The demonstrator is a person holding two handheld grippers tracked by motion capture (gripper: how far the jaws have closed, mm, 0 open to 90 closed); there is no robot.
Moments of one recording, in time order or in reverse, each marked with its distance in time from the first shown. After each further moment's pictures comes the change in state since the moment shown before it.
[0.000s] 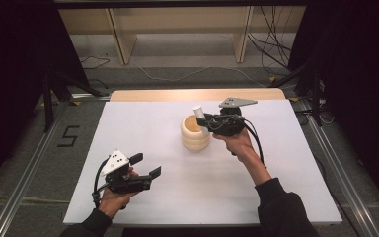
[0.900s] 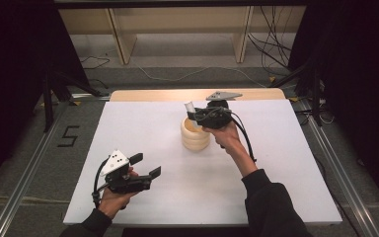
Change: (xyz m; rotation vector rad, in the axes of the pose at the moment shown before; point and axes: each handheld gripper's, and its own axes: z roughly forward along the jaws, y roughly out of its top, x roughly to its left) left arm 0.000 0.000 0.000 -0.002 0.000 0.002; right arm -0.002 0.014 0.038 0.030 -0.040 0.013
